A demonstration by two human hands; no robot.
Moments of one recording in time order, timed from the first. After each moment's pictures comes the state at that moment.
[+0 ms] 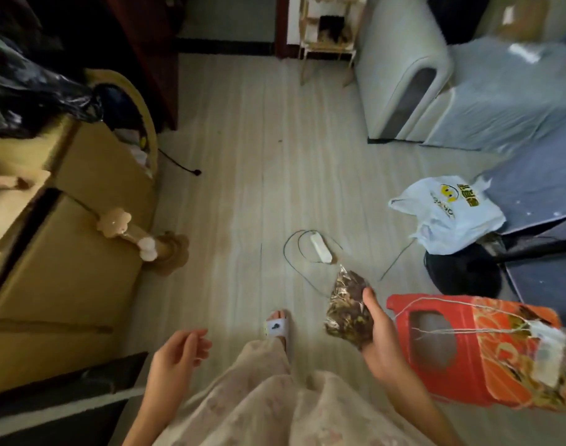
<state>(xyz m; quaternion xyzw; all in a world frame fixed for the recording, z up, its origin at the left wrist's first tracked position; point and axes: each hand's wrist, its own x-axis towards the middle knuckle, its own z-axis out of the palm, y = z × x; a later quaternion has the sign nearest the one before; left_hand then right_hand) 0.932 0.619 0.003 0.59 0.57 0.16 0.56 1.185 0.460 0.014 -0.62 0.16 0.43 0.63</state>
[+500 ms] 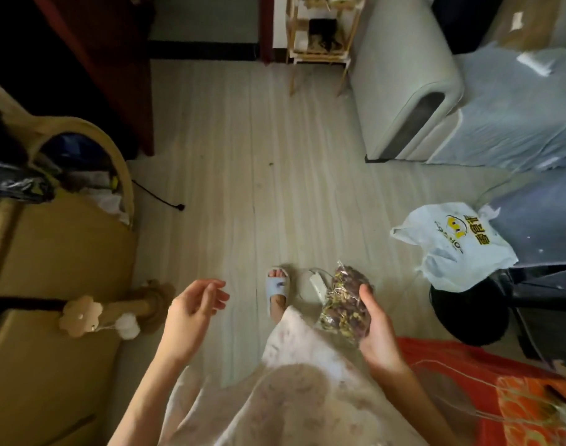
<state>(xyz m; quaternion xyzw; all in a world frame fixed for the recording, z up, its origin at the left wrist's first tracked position) 1.176 0.879 0.036 0.68 0.45 0.15 0.56 1.358 0.686 0.036 -0.58 0.24 0.42 0.66</state>
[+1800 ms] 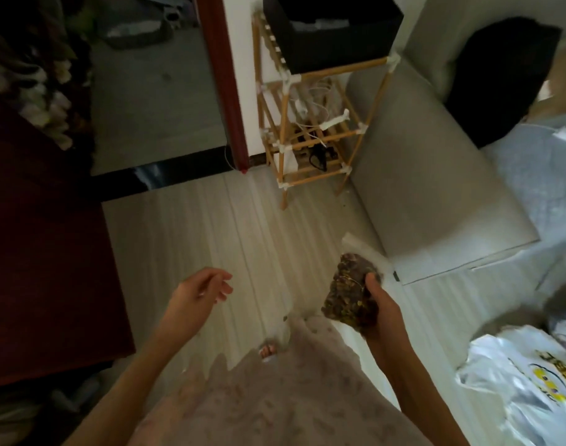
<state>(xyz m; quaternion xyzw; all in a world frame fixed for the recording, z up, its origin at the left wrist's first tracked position) 1.794 1.556 0.046 0.75 0.34 0.04 0.56 1.923 1.305 0.038 -0.58 0.25 0.34 0.70</state>
